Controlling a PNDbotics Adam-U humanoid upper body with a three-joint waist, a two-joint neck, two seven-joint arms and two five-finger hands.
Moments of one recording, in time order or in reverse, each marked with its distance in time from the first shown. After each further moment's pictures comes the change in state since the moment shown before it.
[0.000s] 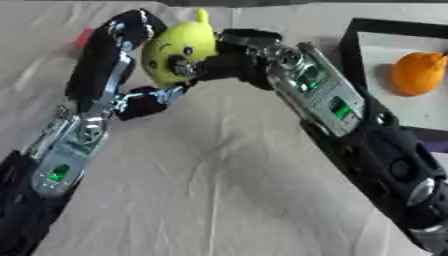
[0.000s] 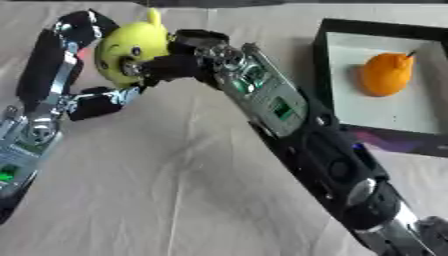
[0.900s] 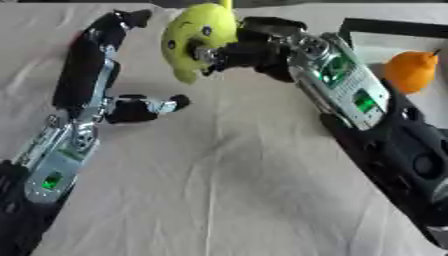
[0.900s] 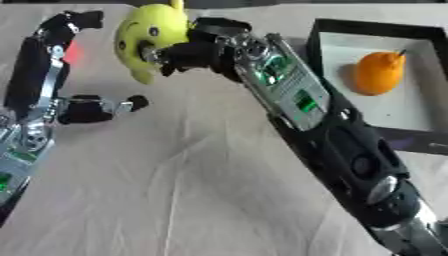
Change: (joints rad) left arm 0.055 0.017 0.040 0.005 0.010 0.120 0.067; right arm 0.031 -0.098 -0.050 -0.074 -0.045 0.018 -0.025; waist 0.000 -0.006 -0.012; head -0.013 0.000
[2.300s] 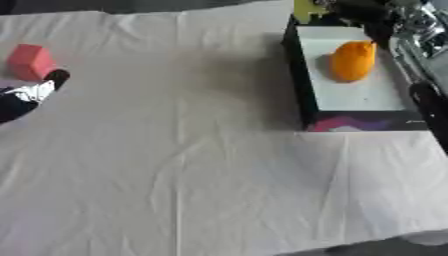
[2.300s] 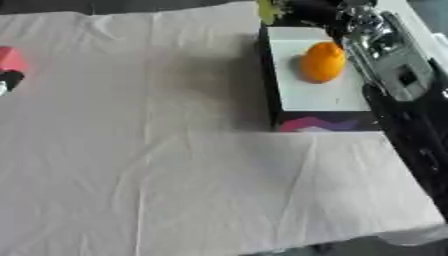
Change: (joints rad) left arm 0.089 0.115 0.168 -0.043 0.138 0.124 0.114; right arm 0.241 -0.413 -0.280 0.015 -0.030 -0.073 -0.280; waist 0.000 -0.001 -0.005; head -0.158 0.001
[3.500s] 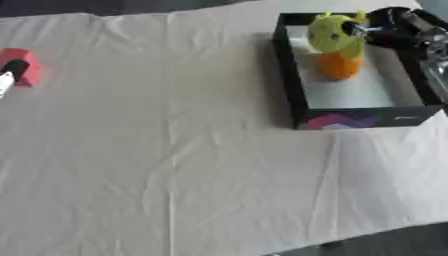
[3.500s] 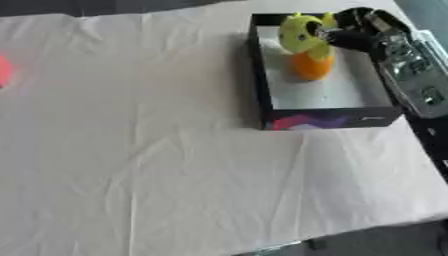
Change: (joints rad) left arm 0.008 0.011 0.034 0.000 0.018 0.018 0.033; right arm 0.108 -0.078 -0.077 0.091 0.246 -0.093 0.041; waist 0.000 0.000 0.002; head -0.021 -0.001
